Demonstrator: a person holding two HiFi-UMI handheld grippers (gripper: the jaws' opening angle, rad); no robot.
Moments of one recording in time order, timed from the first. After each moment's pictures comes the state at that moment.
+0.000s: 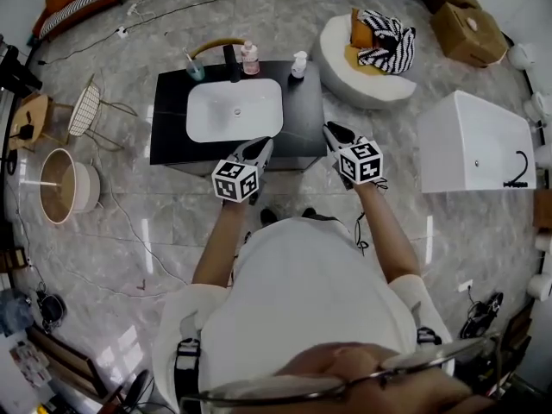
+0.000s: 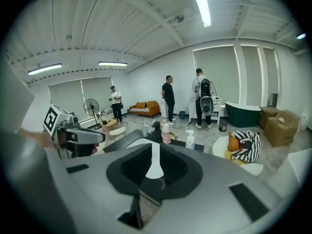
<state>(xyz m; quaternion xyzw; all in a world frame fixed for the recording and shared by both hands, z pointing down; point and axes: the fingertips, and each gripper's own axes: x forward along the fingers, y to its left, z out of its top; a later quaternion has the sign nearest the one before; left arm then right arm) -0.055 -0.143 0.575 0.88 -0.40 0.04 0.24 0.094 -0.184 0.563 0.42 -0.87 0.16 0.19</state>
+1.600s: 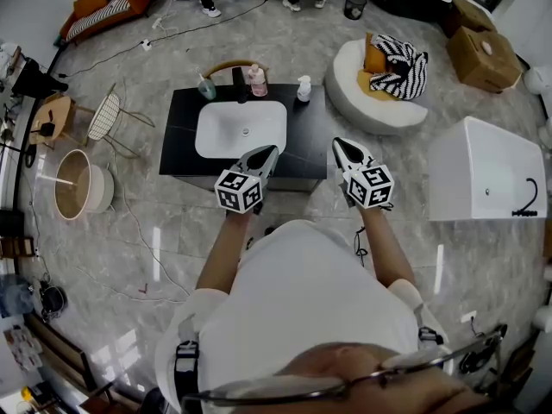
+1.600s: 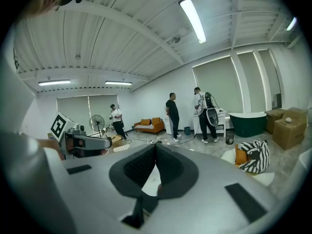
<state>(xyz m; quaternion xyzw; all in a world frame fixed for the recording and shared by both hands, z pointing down) -0.017 -0.157 0.516 0.88 -0.43 0.02 0.20 0.137 -0.185 0.501 0.41 -0.90 0.13 0.08</state>
